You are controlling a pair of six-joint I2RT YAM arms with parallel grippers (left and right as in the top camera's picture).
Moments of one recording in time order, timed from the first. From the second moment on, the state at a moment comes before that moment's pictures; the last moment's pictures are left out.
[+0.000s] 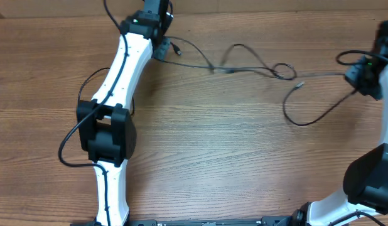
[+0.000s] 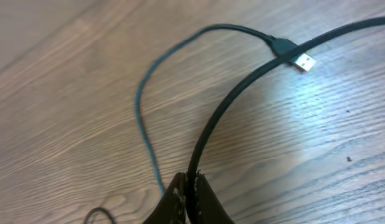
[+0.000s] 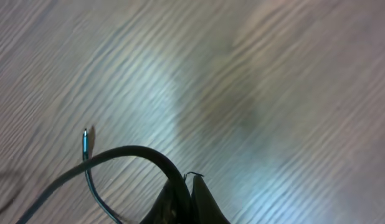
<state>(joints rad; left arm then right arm) -0.23 2.25 2.13 -0.97 -0.28 0.21 -0.36 1.80 1.70 -1.18 0.19 0.47</state>
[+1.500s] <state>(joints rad) 0.08 2.22 2.13 -1.01 -0.37 0.11 -0.41 1.80 1.70 -1.15 0.19 0.46</state>
